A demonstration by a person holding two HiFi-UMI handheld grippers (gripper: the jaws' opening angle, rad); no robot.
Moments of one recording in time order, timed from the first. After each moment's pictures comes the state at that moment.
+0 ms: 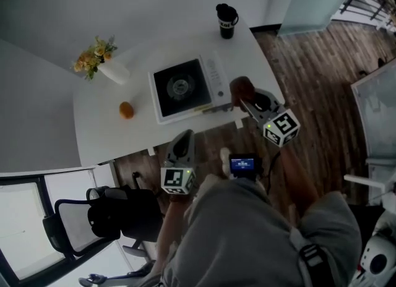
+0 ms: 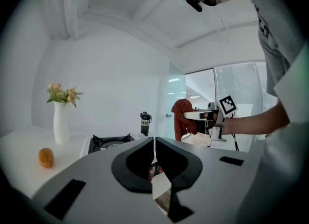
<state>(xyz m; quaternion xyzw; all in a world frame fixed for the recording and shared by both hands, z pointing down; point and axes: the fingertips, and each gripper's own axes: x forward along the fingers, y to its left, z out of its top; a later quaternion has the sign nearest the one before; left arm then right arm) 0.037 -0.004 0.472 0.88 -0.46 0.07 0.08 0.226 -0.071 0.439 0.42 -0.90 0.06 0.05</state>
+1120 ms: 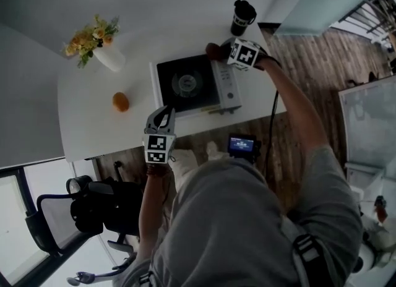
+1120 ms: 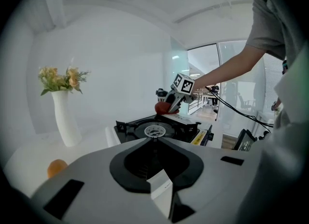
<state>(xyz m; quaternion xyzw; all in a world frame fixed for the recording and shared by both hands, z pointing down) -0.051 -0.129 0.556 0.86 -0.45 0.21 0.08 0.158 -0.311 0.591 0.18 -0.83 -0.02 0.53</state>
